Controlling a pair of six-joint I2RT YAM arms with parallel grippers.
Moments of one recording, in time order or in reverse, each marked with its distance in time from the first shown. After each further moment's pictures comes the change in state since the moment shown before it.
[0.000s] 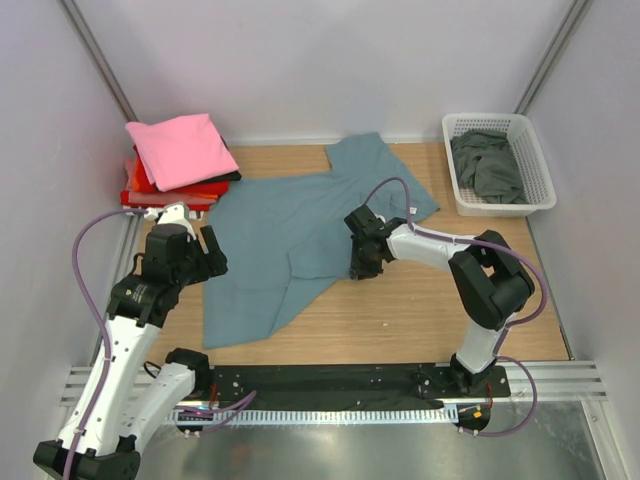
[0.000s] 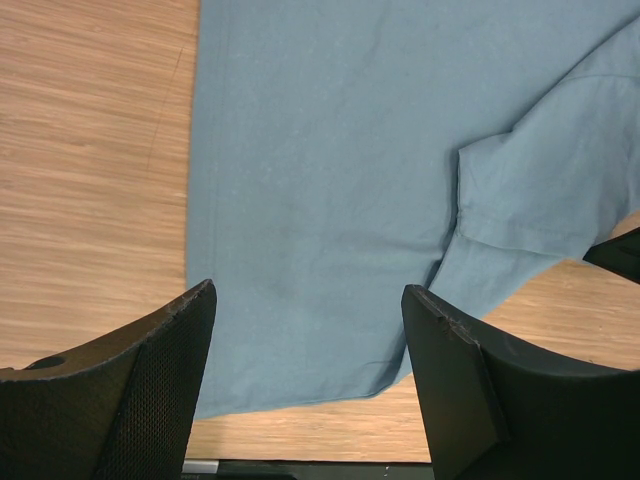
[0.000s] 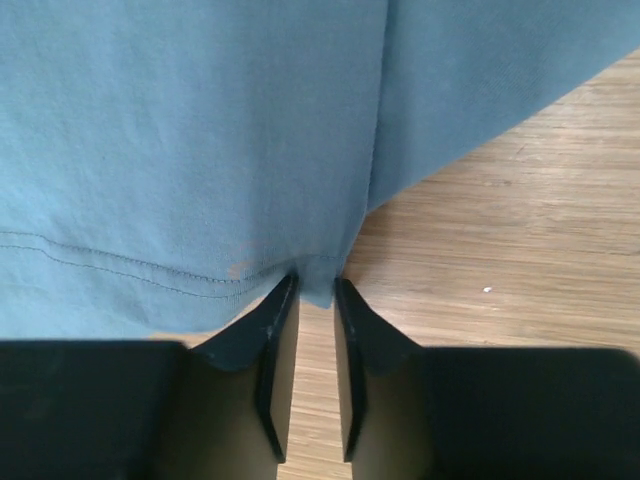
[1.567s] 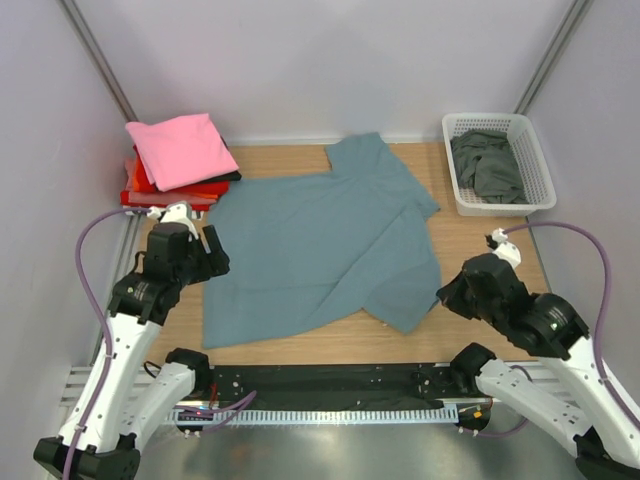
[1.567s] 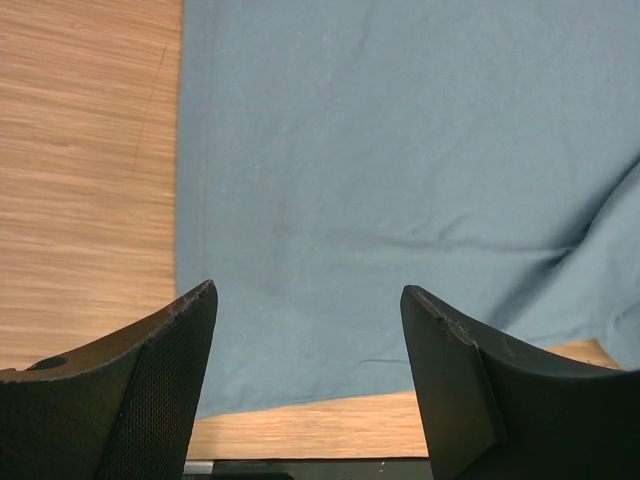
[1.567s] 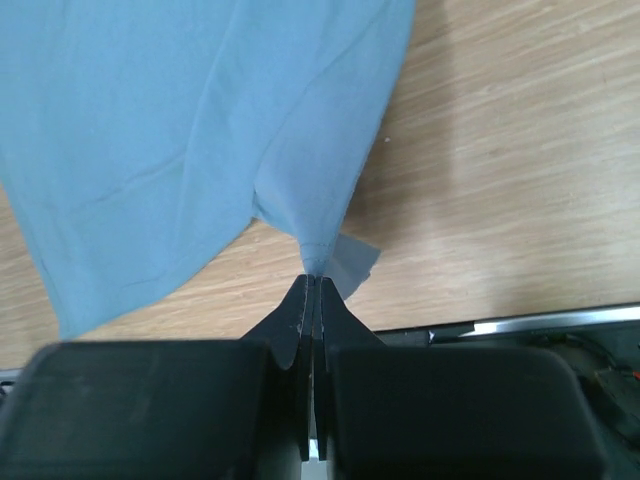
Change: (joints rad) left arm -0.002 0.010 0.000 0.006 0.027 0.001; right arm 0.012 -1.121 -0.102 -0.677 0.286 0.256
